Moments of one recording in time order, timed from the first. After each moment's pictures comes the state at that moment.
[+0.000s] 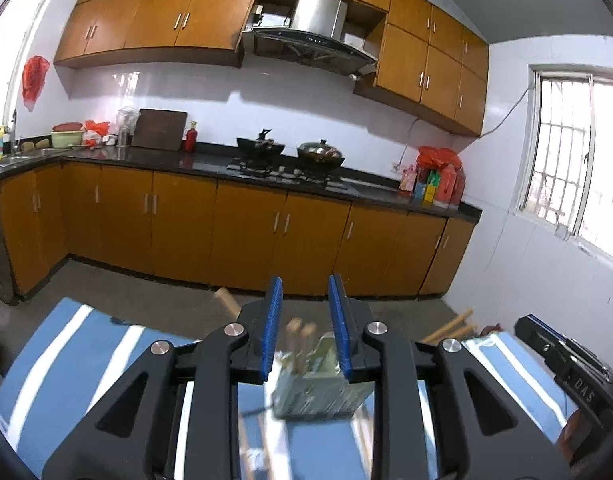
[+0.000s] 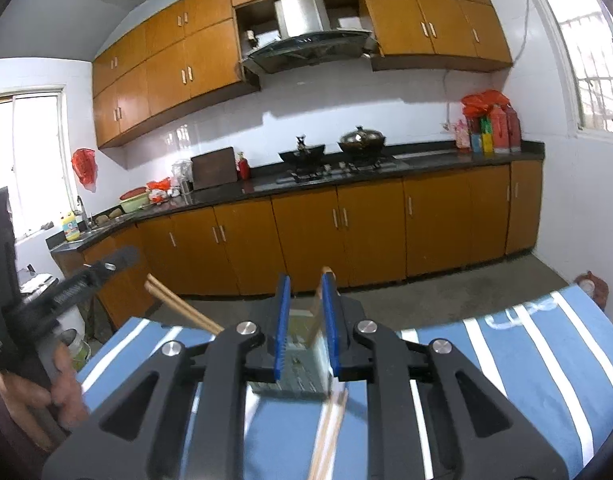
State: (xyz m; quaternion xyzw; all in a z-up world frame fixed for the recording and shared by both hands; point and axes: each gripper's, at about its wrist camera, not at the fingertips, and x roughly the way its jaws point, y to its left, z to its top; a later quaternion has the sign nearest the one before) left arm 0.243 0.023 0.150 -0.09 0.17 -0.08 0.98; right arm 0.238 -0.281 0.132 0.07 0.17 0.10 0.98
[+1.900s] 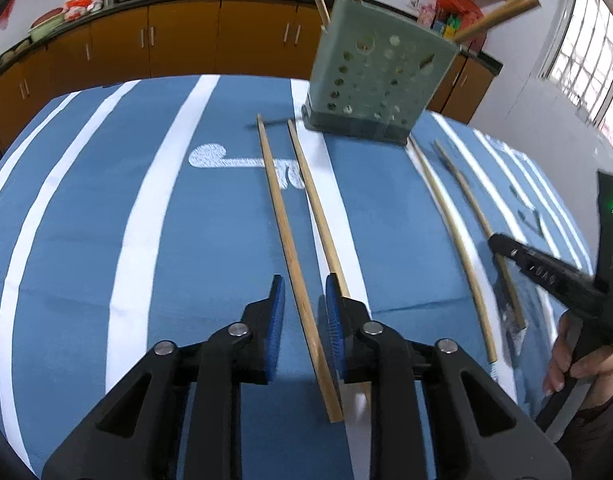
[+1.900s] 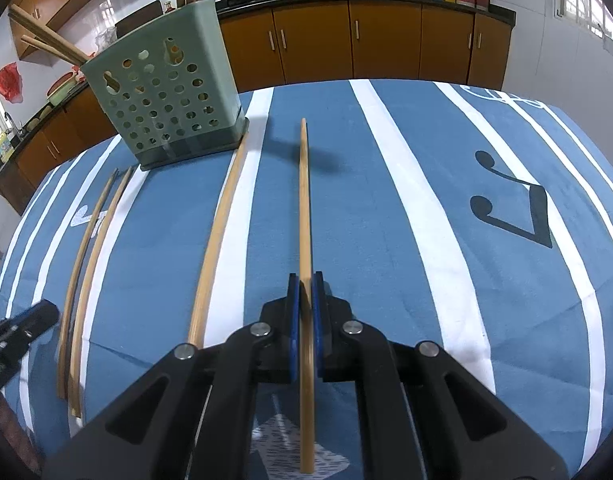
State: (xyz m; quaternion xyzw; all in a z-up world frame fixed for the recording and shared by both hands) left arm 0.192 0.017 -0.059 -0.05 0.45 -0.10 0.88; right arm 0.248 -0.286 -0.084 0.06 0.44 0.01 0.90
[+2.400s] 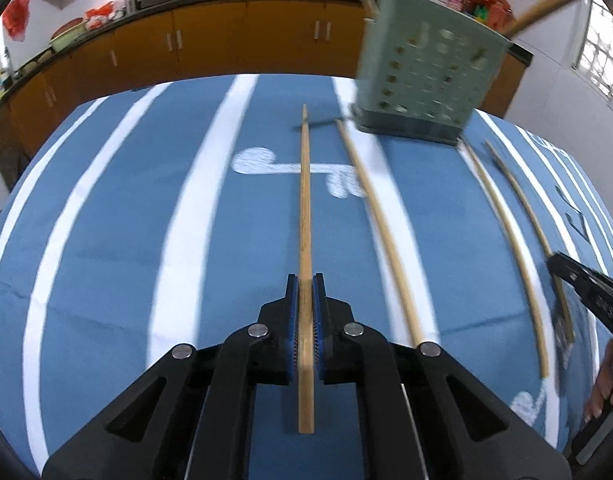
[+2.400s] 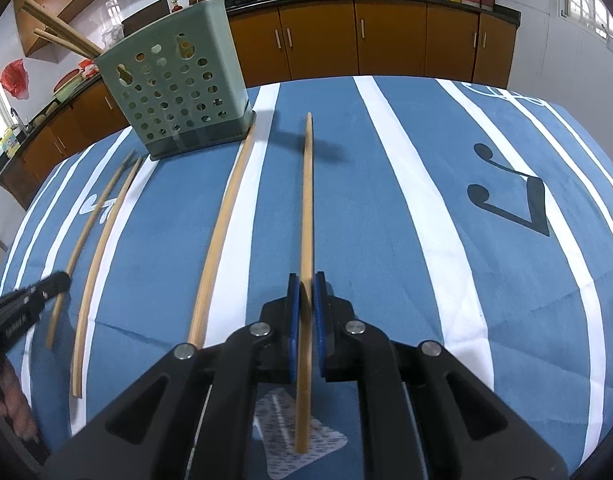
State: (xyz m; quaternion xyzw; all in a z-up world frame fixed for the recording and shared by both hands) left arm 0.212 0.041 -0.066 -0.02 0.45 -0.03 0.89; right arm 0.233 -0.285 -0.085 0.06 0.44 0.02 0.90
